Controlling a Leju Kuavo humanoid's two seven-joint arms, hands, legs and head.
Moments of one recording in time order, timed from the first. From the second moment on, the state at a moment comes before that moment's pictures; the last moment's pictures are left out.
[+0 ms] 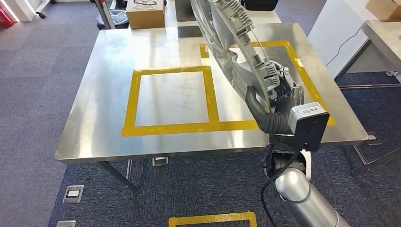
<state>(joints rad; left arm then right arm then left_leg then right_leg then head) -0.13 -0.04 -1.26 -0.23 0.66 0.38 0.20 -0.32 -0.23 0.56 -1.81 0.17 -0.70 -0.02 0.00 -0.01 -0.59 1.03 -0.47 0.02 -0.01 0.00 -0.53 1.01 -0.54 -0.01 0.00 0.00</state>
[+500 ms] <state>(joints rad) -0.12 -0.05 -1.26 -0.23 0.65 0.38 0.19 -0.32 -0.23 0.58 -1.75 0.14 -0.69 -0.03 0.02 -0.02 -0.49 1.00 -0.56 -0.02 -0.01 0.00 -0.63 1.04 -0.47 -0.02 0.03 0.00</state>
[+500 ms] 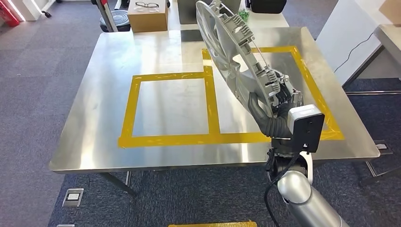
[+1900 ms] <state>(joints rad) -0.15 -0.04 -1.28 -0.22 0.59 0.41 0.15 -0.53 -0.25 0.85 -1.57 0.97 -0.01 0.35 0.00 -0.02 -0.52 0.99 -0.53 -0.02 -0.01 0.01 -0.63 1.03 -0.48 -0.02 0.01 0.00</state>
